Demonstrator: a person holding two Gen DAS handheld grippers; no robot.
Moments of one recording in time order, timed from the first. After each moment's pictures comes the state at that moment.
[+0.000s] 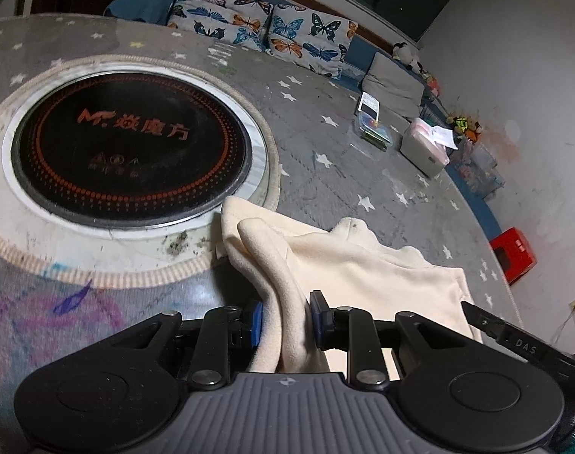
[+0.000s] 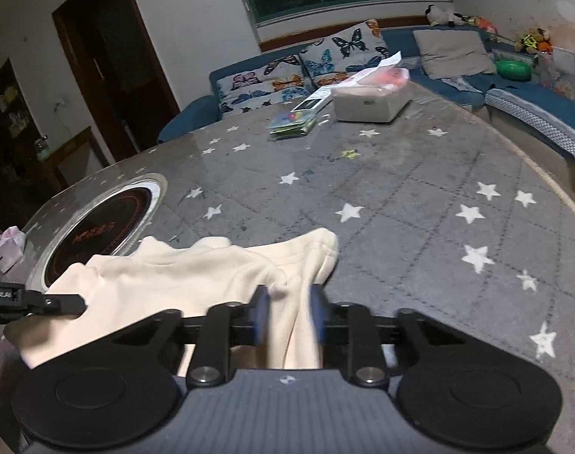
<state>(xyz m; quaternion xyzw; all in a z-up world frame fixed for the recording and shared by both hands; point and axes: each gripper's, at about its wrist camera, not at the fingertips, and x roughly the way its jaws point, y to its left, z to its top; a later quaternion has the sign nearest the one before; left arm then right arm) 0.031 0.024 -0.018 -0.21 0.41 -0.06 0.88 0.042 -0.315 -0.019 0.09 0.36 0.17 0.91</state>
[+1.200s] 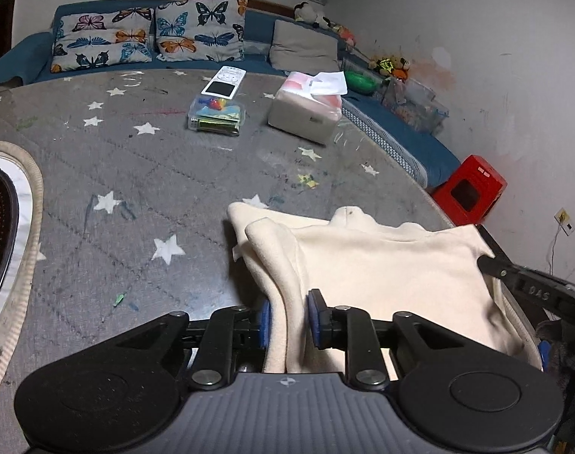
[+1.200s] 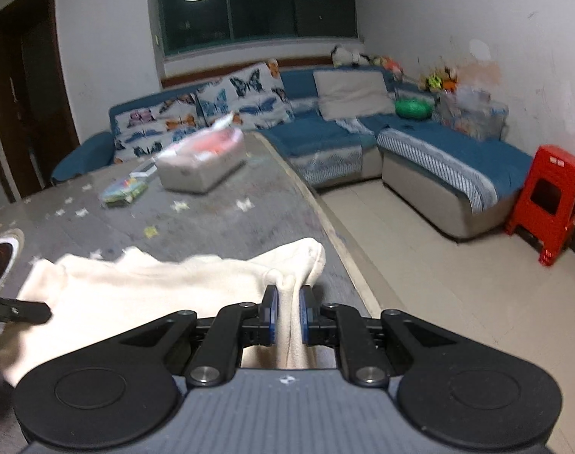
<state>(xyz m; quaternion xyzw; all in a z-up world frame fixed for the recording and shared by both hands) 0.135 -0.129 -0.018 -0.09 0.41 -0.17 0.89 0.084 -0.442 -0.011 0.05 0.33 0.00 0.94</state>
